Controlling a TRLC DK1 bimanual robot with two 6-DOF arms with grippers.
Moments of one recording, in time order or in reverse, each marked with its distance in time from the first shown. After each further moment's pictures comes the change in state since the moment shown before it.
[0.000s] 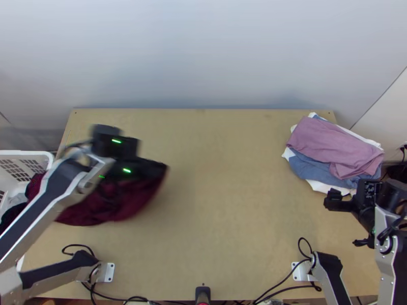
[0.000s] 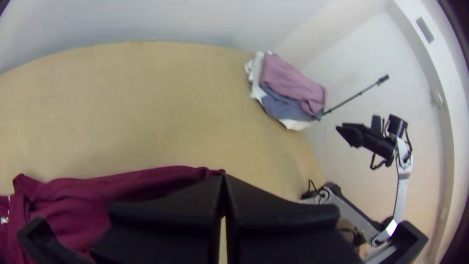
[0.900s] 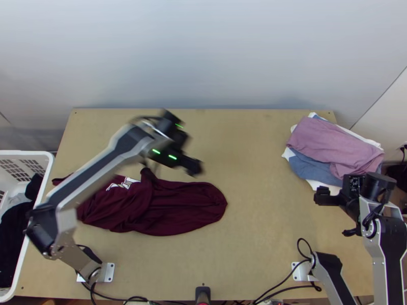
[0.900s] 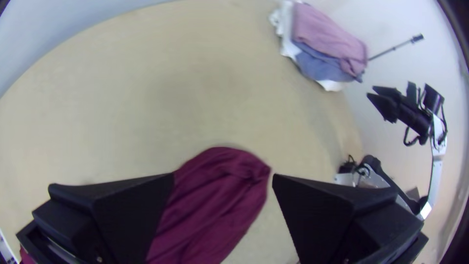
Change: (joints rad) left arm -0.071 0.472 0.405 -0.269 -0.077 0.217; right arm 0.053 0.078 -0.130 0.150 -0.003 0.013
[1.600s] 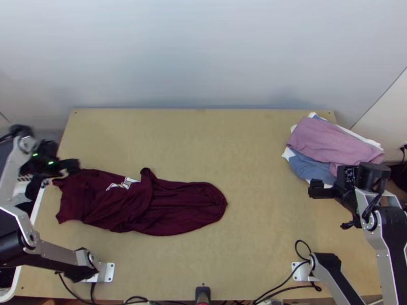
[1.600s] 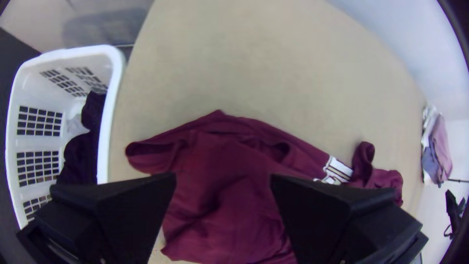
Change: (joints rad) left arm 1.101 -0.127 -0.370 -0.029 -0.173 0.510; right arm 0.121 0.078 0.092 -0.011 0.007 0.060
